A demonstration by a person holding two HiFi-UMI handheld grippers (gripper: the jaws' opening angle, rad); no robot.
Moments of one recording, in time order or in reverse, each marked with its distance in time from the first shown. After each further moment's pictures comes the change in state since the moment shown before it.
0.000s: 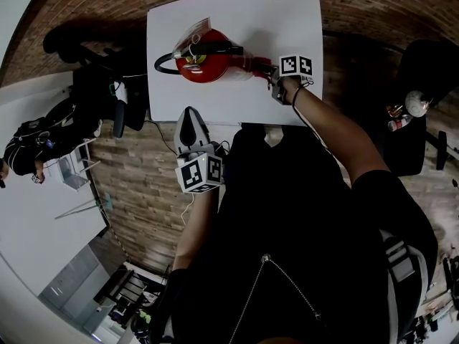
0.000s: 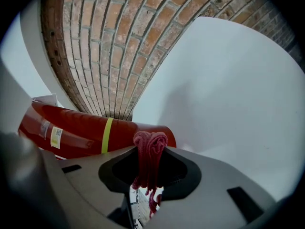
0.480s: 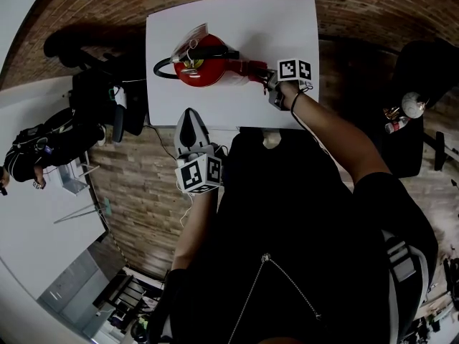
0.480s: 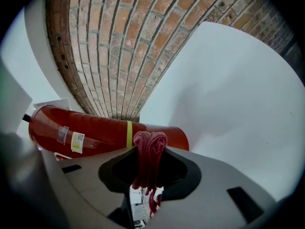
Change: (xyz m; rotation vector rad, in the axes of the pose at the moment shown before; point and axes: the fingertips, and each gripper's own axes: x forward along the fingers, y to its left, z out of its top) left arm 0.003 -0.008 0.003 0.004 -0.007 -0.018; right arm -0.019 0.034 0.002 0.008 -0.012 0.058
